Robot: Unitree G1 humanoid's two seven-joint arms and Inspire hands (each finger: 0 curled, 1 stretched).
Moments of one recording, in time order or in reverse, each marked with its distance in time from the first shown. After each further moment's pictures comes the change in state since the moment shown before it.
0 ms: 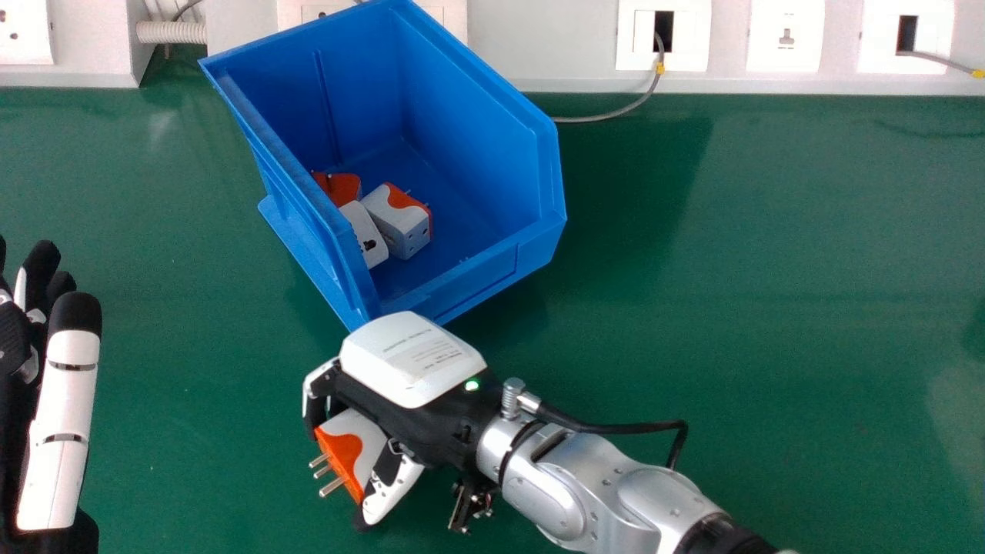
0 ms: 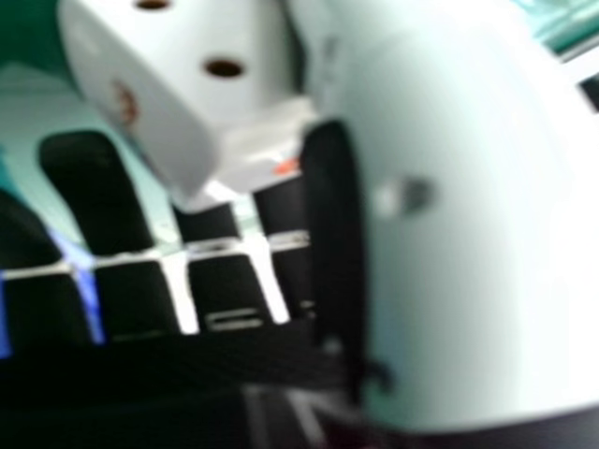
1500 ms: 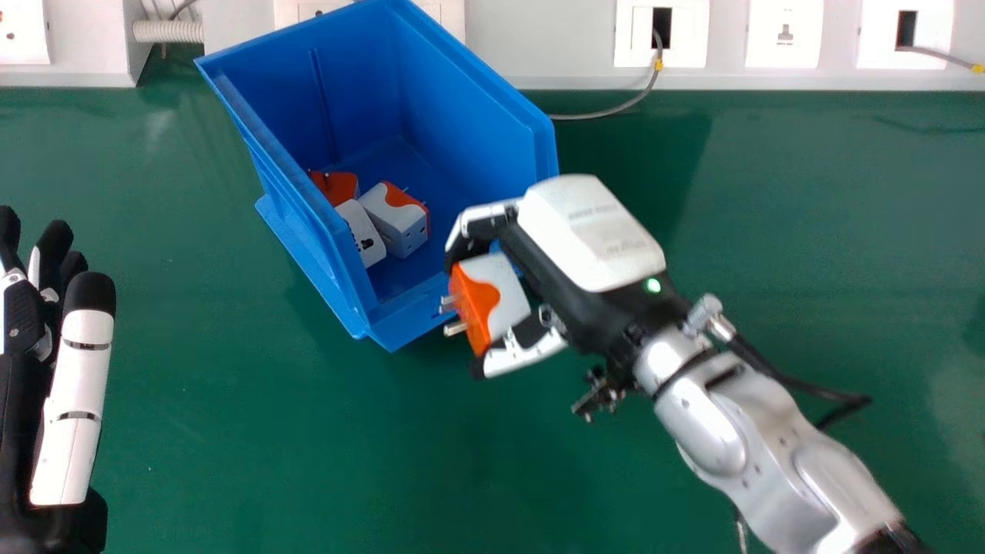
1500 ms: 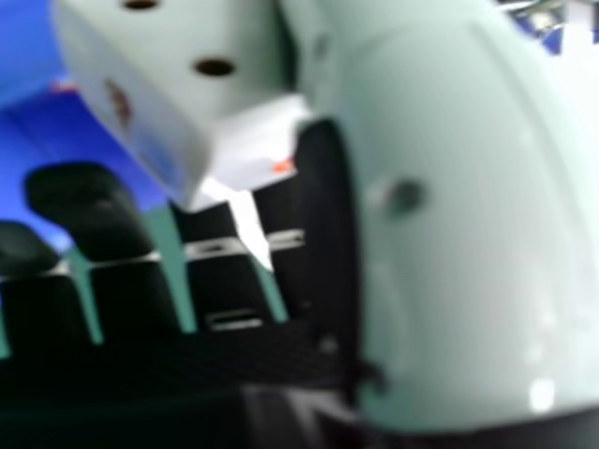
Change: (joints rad) left arm -0.057 0.013 0.000 0.020 0.017 0.020 -0.003; right arm 0.067 -0.239 -0.301 -0.404 -0.008 0.031 -0.026
